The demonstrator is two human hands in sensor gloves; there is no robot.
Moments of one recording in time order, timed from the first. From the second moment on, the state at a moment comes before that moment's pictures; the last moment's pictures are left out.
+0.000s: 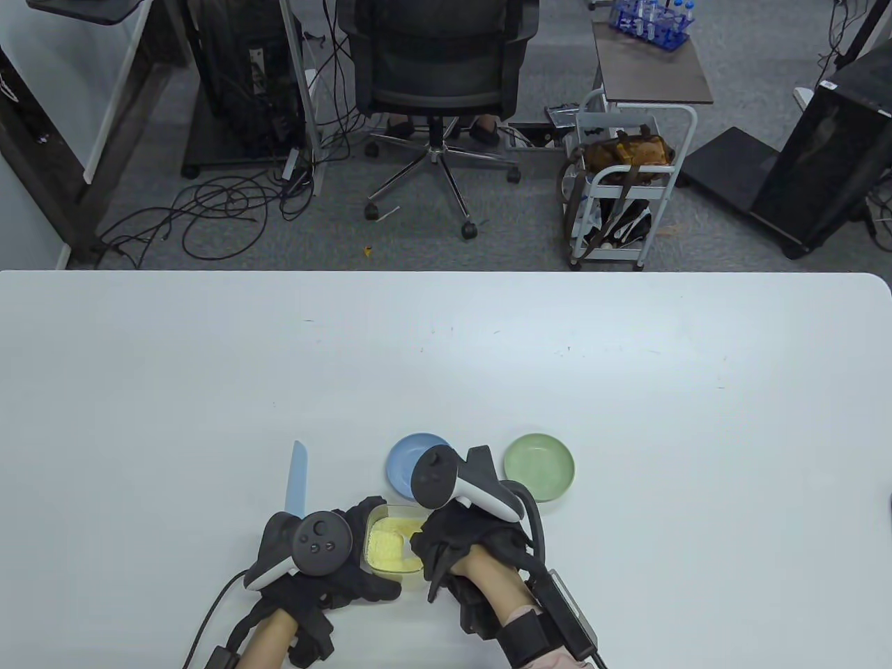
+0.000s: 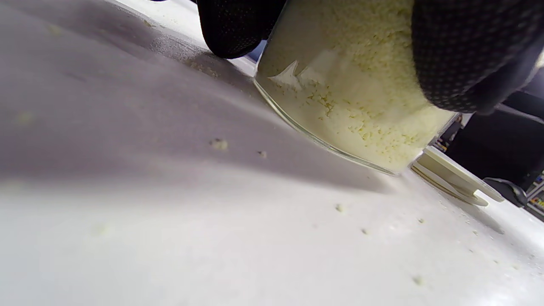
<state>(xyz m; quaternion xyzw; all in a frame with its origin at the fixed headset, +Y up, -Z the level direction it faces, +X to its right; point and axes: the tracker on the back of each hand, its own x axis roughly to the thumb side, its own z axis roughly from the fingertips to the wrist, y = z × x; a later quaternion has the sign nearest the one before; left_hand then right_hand) -0.192 -0.777 -0.241 -0.13 -0.23 0.22 0.94 0.004 -0.697 -0.267 0.12 0.33 0.92 0.16</state>
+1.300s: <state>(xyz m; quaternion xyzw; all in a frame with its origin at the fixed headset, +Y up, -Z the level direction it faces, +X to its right) -0.260 -0.767 -0.242 -0.24 0.12 0.03 0.96 0.047 -0.676 -0.251 0.11 0.26 0.92 0.26</state>
